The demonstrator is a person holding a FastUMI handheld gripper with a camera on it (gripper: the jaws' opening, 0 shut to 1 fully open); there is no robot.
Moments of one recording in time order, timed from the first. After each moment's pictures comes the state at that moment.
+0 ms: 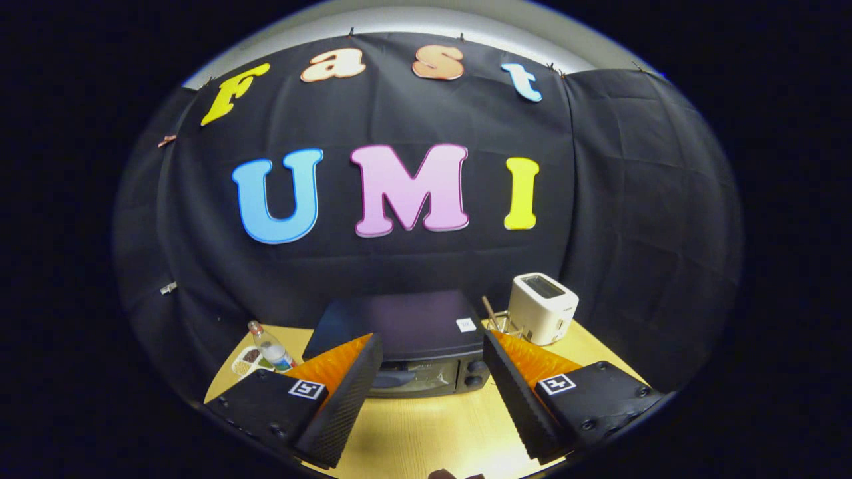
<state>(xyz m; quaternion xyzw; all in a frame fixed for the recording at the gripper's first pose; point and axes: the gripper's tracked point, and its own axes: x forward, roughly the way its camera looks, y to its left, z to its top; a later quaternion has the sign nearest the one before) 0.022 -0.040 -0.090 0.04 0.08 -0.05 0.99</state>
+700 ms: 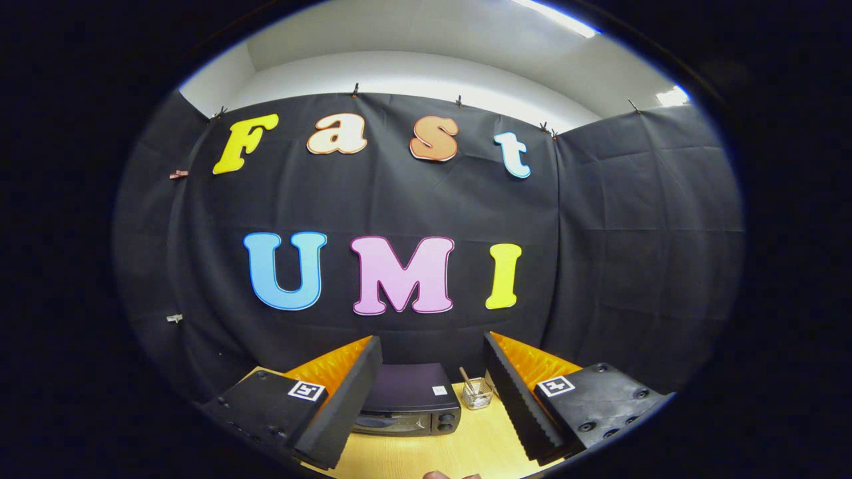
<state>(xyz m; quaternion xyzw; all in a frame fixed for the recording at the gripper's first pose) -0.033 -0.061 0.045 0.02 -0.04 -0.05 1.00</state>
